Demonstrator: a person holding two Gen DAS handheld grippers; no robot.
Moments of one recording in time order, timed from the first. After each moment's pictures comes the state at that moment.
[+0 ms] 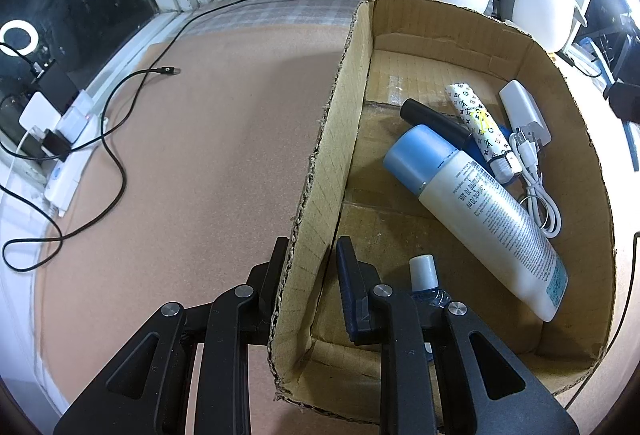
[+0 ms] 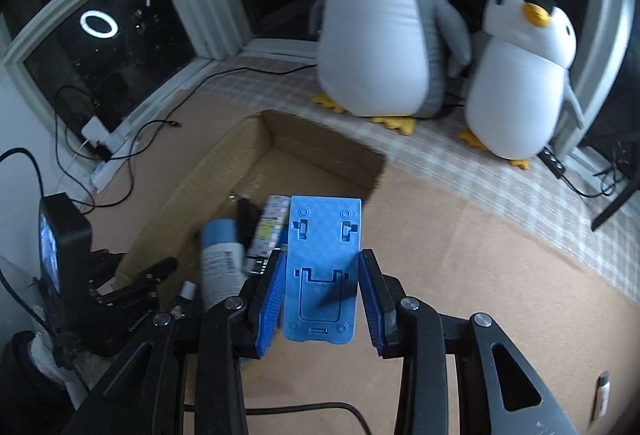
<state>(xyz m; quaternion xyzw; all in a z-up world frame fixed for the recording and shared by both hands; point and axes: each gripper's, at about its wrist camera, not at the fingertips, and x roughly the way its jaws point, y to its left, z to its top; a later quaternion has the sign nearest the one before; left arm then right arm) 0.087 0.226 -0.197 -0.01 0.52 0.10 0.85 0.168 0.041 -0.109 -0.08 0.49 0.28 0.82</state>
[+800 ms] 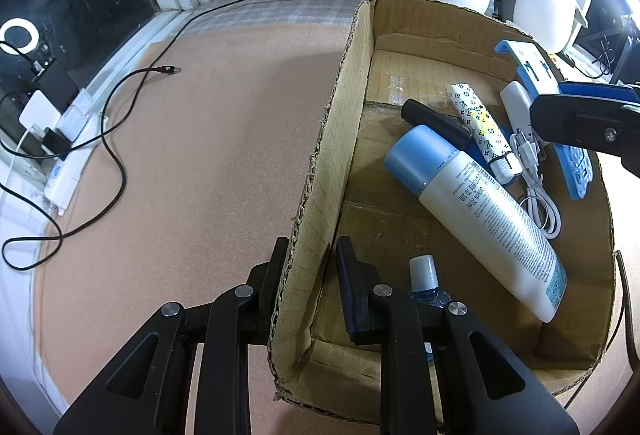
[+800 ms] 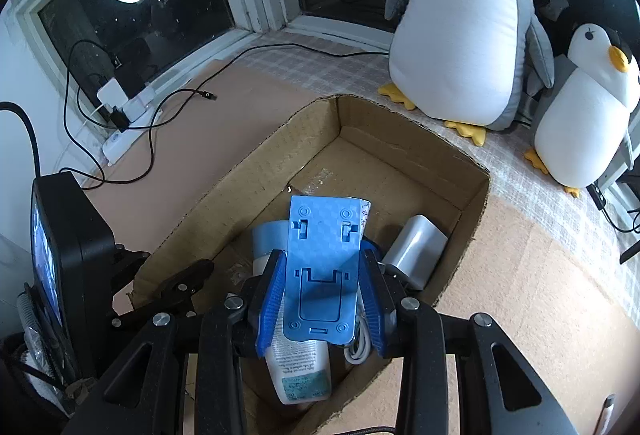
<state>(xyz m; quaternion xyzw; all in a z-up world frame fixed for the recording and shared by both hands) 0.087 0.228 -0.197 -0.01 0.52 0.10 0.85 0.153 0.113 -0.127 -0.13 0.49 0.31 0.81</state>
